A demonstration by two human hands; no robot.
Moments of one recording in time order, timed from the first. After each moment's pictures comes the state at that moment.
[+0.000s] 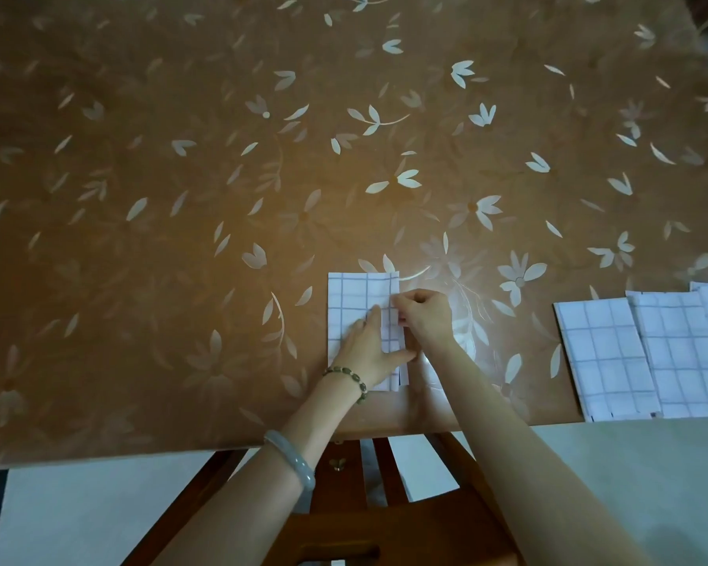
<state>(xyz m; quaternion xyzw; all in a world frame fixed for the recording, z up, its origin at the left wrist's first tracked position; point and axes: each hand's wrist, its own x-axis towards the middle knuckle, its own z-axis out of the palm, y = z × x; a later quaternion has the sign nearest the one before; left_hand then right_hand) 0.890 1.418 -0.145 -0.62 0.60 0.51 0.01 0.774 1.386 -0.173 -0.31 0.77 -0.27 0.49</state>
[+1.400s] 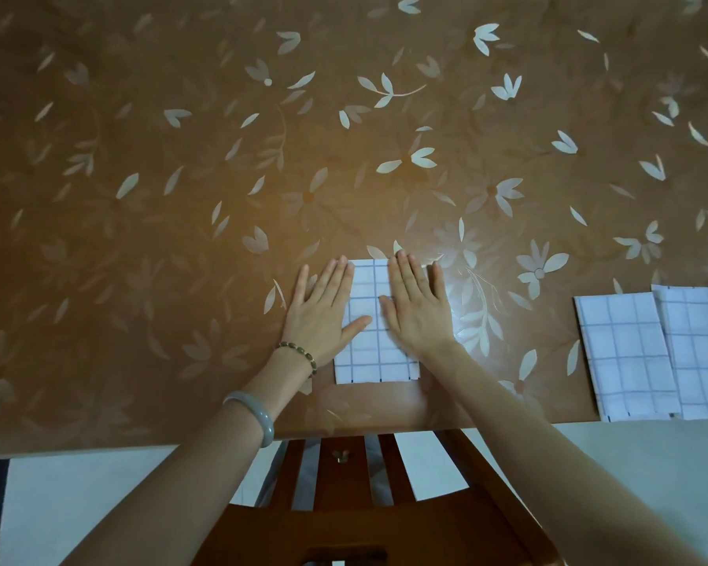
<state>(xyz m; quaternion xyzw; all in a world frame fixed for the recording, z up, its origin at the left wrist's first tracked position) 0.965 1.393 -0.212 -0.55 0.83 0.07 0.06 0.777 1.396 -0.215 -0.78 0.62 -0.03 0.10</state>
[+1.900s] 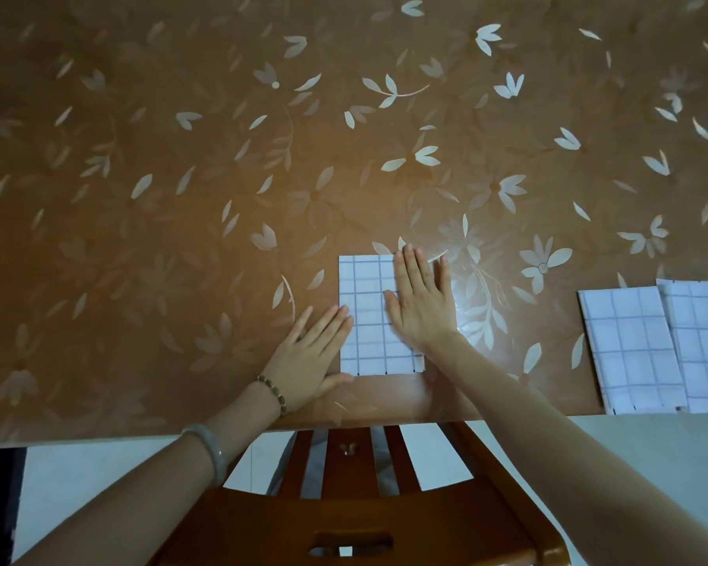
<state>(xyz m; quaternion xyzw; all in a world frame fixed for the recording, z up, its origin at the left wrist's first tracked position) 1.008 1.449 -0.210 -0.41 0.90 0.09 0.12 0.781 1.395 -0.214 -0.76 0.64 0.01 0.09</state>
